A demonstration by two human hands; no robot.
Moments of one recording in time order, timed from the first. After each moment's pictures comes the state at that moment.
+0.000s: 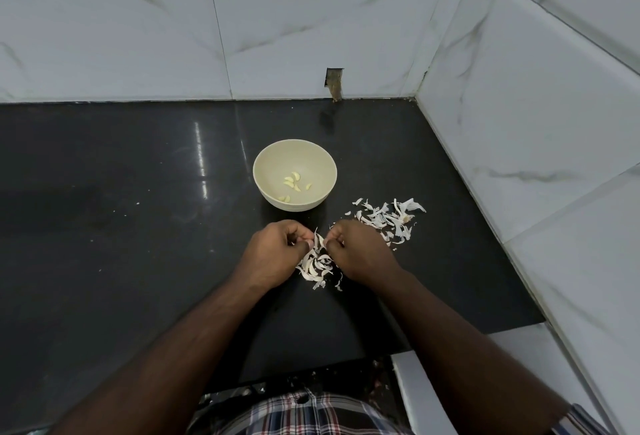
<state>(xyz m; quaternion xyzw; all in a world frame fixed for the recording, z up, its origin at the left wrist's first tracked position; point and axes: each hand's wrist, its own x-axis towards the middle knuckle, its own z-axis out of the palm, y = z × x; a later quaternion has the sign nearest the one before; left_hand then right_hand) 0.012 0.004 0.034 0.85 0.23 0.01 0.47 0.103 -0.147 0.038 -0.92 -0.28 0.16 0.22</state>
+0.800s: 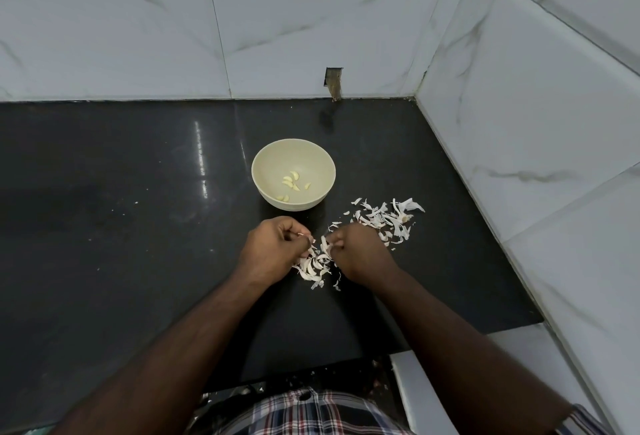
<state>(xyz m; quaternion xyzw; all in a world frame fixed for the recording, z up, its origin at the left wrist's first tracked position) 0.016 0.002 0.030 0.77 0.27 0.02 0.58 0.107 -0.148 0.031 -0.92 -0.27 0.20 0.20</state>
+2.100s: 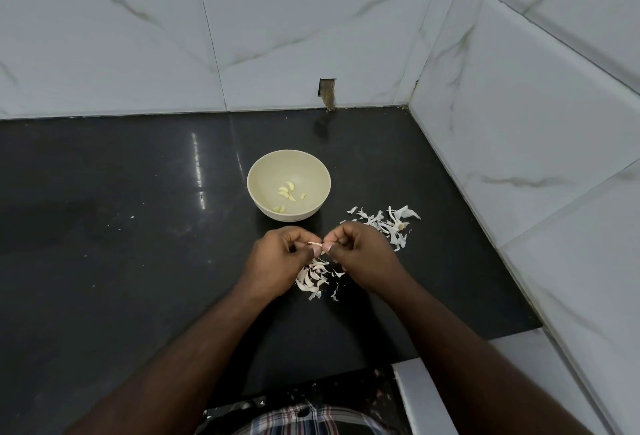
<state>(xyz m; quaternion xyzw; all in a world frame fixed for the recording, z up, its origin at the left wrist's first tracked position) 0.017 -0.006 0.039 0.80 0.20 0.03 0.57 0.102 -0.158 0.050 -0.85 -0.21 0.20 0.44</state>
